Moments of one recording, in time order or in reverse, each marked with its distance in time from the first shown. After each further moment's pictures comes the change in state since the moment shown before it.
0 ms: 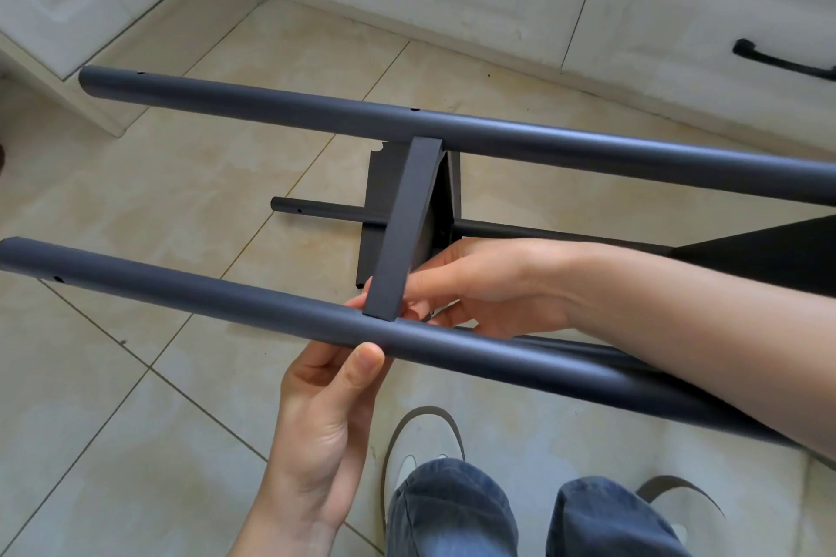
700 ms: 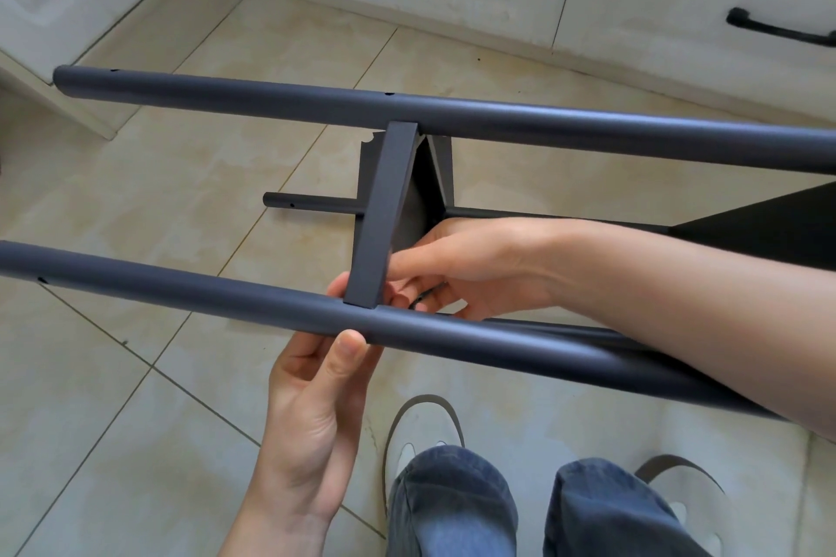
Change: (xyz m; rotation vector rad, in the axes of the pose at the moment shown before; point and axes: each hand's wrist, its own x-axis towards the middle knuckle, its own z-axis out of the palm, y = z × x) left_hand -0.002 0.003 0.005 0.017 0.028 -0.006; right_hand -0.001 -0.002 -0.003 -0.057 0.031 -0.024
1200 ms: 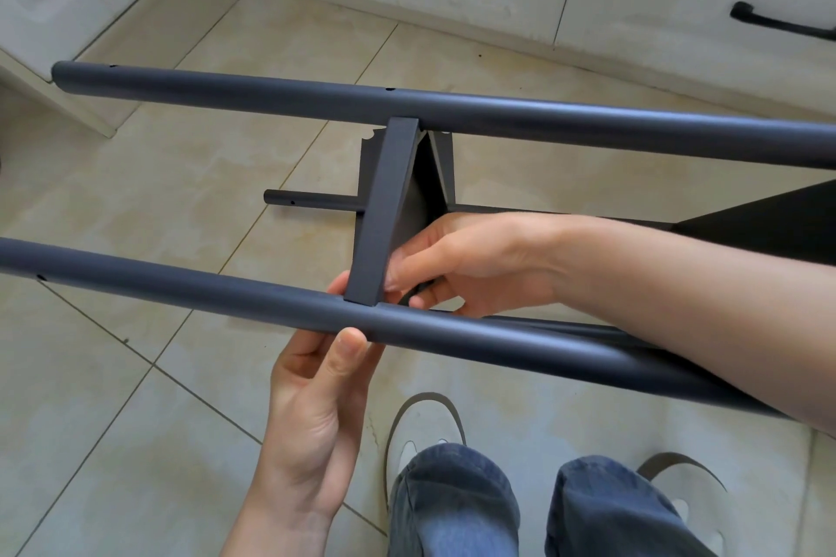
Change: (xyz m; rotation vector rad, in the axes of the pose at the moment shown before) left_hand 0.000 0.000 0.002 -0.001 -0.002 0.026; right_hand 0.000 0.001 -0.004 0.029 -0.021 -0.041
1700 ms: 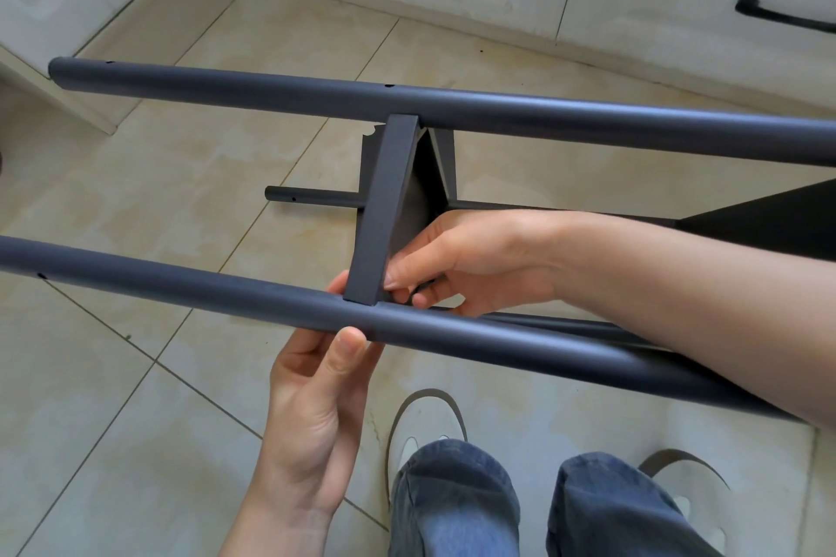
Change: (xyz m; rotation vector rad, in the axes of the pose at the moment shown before) left_hand -0.001 0.000 0.000 -0.009 -0.002 -0.009; right_hand 0.003 0.002 -0.001 0.017 -0.025 0.018
